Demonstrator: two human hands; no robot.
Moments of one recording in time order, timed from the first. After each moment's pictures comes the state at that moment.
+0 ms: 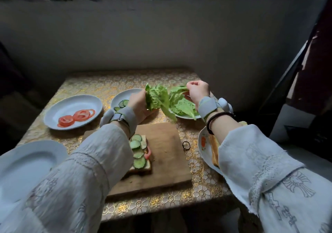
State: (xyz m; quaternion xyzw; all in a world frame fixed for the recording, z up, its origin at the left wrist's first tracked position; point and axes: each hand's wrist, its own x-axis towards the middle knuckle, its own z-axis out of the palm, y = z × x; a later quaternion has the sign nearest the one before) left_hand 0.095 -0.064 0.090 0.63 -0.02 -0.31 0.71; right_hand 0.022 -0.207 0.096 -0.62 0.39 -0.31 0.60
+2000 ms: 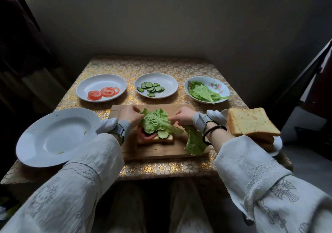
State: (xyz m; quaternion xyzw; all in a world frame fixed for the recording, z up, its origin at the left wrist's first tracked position) left_hand 0.079 0.074 0.027 0.90 -0.11 -0.14 0.39; right_hand -0.010 -0.092 0.044 -0.88 0.25 0.13 0.39
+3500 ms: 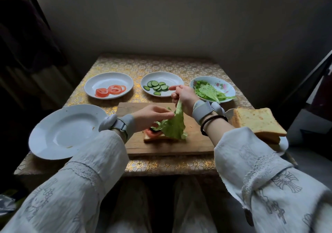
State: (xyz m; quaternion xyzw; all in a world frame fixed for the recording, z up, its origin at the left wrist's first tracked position) left_hand 0.048 0.072 0.052 0.73 -0.28 -0.39 0.48; right_hand 0.016 -0.064 0.077 -0.65 0.25 -0.10 0.71
